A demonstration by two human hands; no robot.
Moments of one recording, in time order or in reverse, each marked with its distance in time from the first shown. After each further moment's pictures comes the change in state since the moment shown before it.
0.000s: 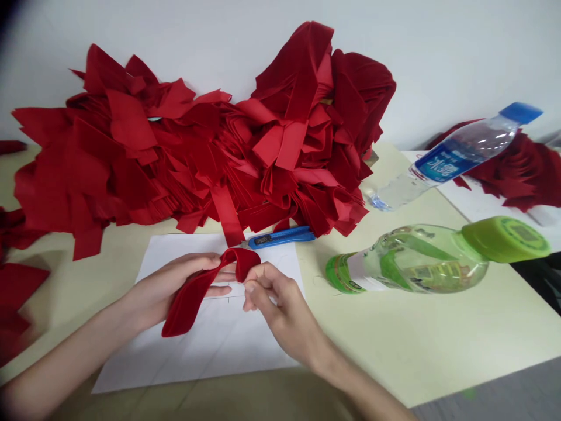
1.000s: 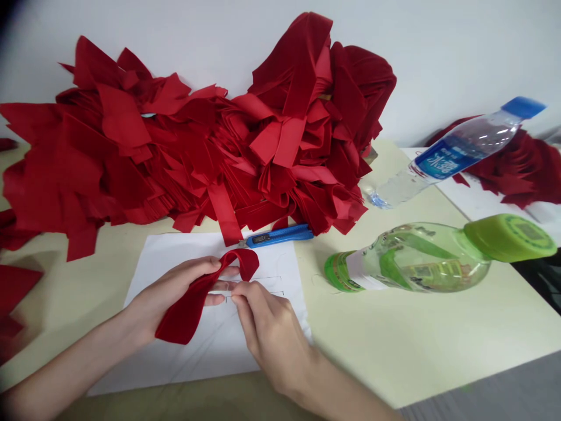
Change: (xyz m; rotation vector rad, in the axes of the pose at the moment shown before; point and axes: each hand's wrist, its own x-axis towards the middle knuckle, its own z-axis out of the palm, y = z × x) left_hand -0.001 -0.011 0.007 -0.046 0.201 -0.061; right_hand -0.012 0.016 0.024 -0.605 0.230 -0.337
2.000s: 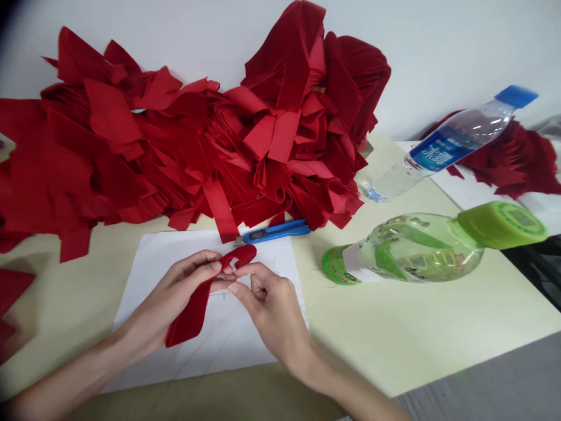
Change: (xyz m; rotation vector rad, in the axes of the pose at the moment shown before) left_hand -0.004 -0.010 0.009 0.176 -0.055 0.273; right_hand 0.014 0.004 -0.002 0.469 -0.091 0.490
